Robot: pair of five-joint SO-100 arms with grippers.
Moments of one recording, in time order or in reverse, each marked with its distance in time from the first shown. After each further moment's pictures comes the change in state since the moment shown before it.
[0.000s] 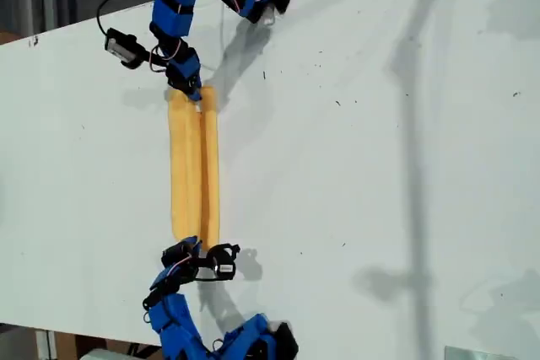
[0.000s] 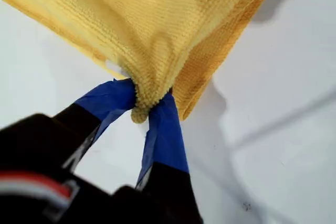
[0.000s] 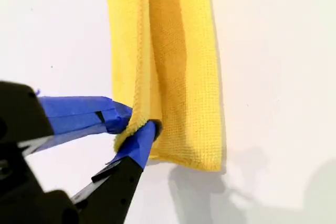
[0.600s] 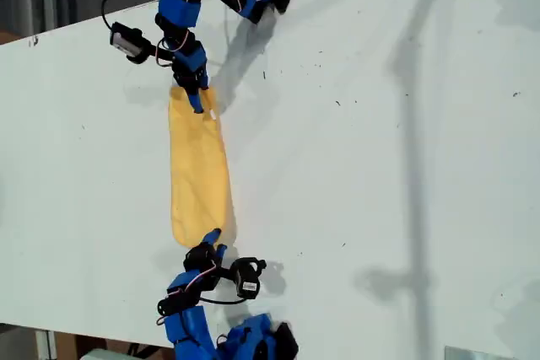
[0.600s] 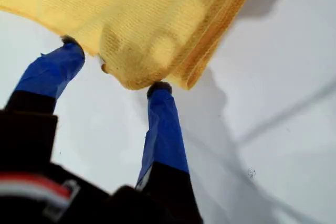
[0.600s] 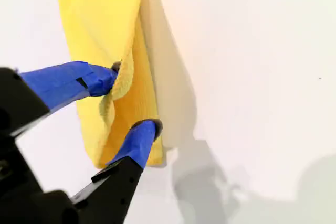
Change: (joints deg) arm 0 15.6 13.9 6.0 8.3 -7.8; arm 1 -3.2 10.5 5.9 4.2 2.5
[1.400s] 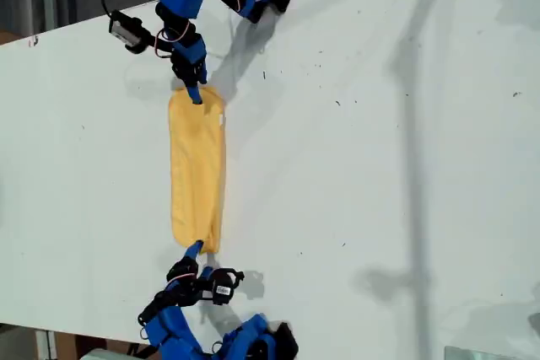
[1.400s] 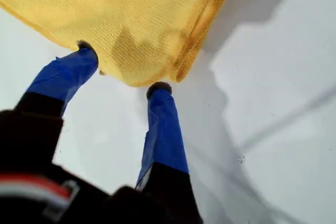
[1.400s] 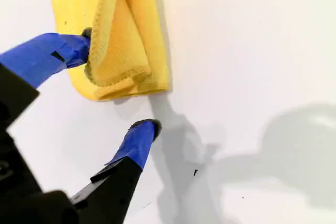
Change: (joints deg) arm 0 -19.4 -7.6 -4.8 9.1 14.8; arm 1 1.9 6.9 3.1 2.7 0.4
